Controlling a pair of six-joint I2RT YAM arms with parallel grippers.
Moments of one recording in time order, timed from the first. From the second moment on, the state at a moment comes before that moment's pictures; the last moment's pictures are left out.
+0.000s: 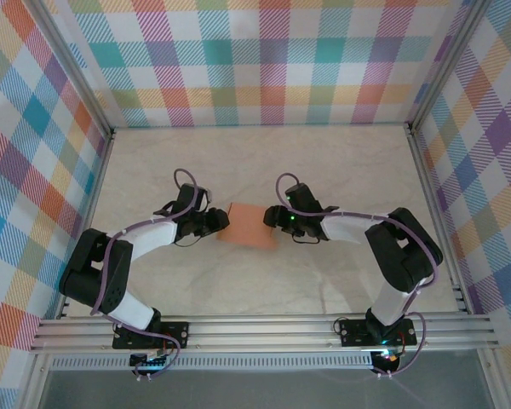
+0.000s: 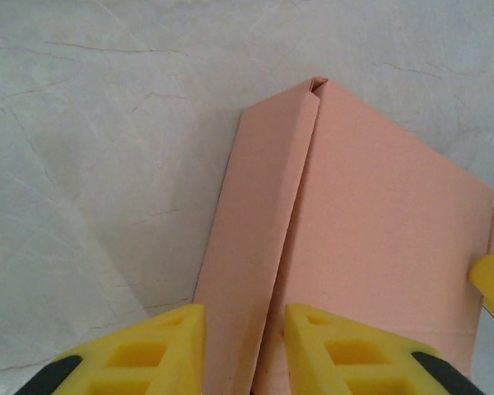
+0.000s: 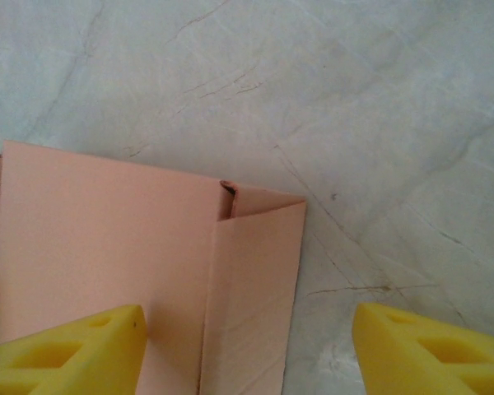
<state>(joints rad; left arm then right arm) -0.36 1.53 0.74 -0.12 0.30 -0.69 0.62 1.71 0.87 -0.01 -0.20 0.84</state>
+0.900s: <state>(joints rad) -0.23 1.67 0.68 0.21 0.58 -0.79 0.57 1.71 0.75 0.31 -0.41 1.04</state>
